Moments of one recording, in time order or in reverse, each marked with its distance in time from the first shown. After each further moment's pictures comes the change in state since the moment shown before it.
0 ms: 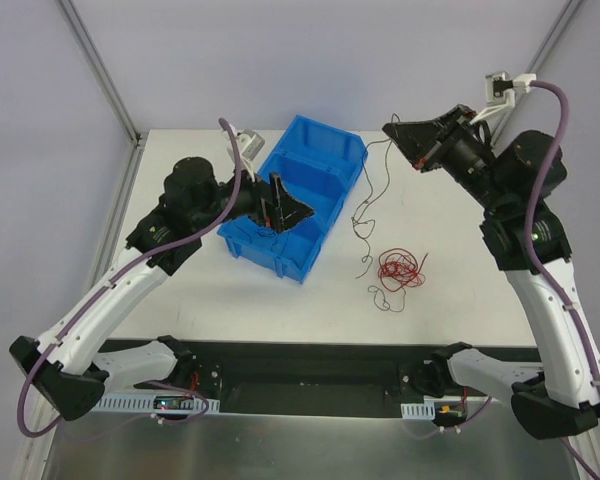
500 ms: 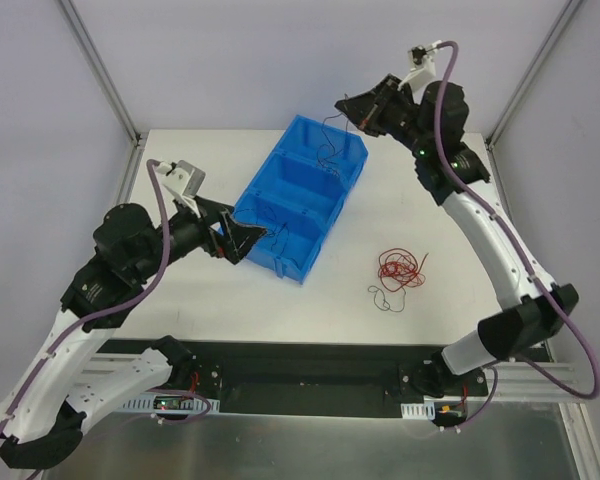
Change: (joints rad) left arm 0.000 -0.349 -0.078 -0.217 -0.198 0.132; right arm 0.031 0.407 0.139 0.113 0.035 0.035
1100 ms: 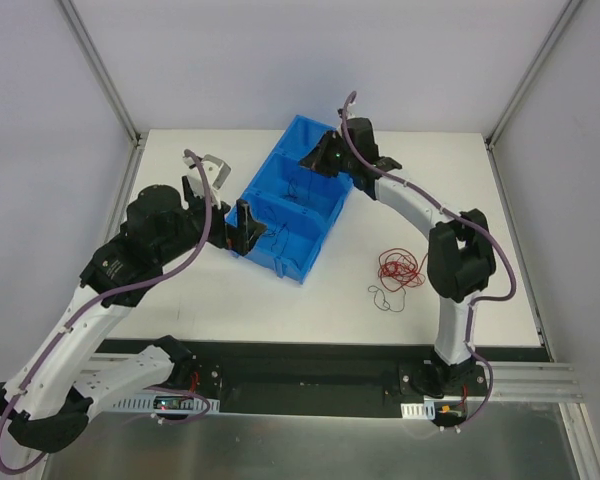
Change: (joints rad) left arm 0.000 0.085 0.043 -0.140 -0.148 0.135; right arm 0.068 0.483 -0.026 0.129 0.019 0.072
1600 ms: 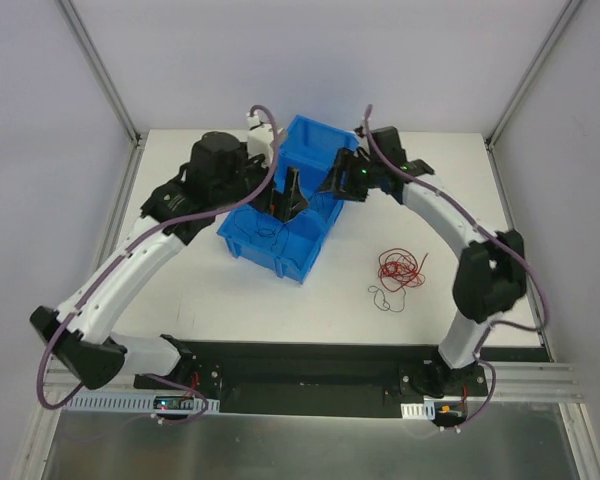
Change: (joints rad) left arm 0.000 0.372 0.234 0.026 0.148 0.027; right arm -0.040 -0.086 -0.039 -0.412 -0.121 -0.172
